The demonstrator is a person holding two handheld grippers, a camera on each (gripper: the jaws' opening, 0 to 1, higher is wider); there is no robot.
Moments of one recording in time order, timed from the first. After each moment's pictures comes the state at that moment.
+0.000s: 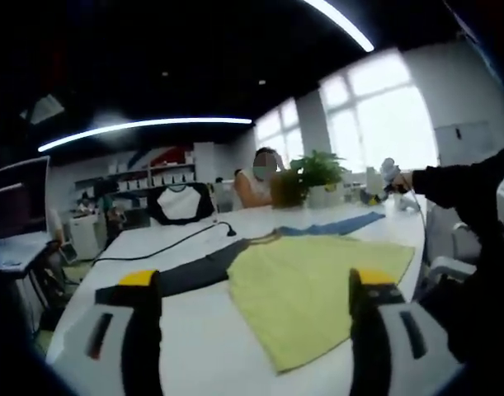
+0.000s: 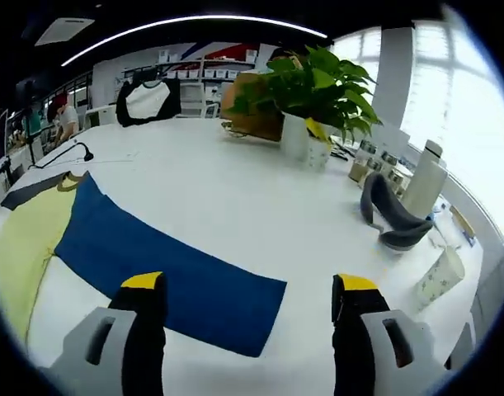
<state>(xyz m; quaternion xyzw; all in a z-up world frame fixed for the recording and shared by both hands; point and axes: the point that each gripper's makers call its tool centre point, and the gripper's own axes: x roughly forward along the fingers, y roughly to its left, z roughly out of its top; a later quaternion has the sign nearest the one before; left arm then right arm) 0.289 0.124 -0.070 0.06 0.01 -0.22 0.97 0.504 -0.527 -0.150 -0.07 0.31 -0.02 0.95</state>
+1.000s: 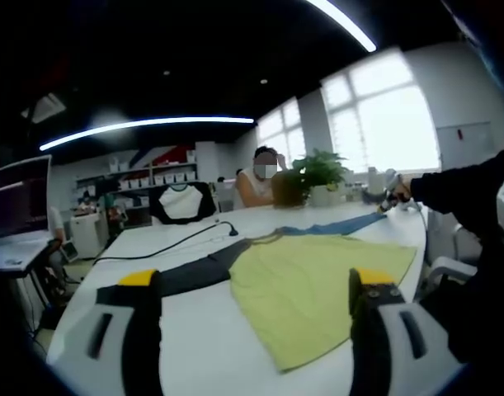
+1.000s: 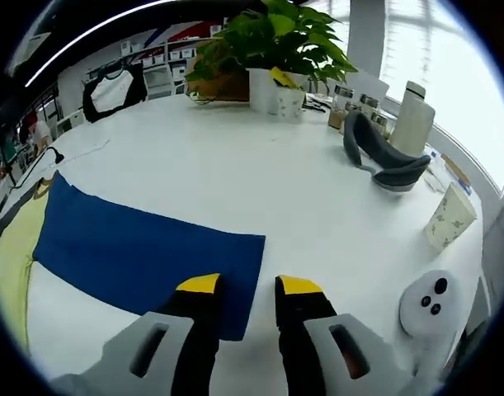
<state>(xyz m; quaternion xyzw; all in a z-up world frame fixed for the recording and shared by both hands) 0.289 0.126 -0.070 0.06 0.01 -0.22 0.97 0.492 -0.550 -0.199 0.01 0.37 -0.07 0.93</state>
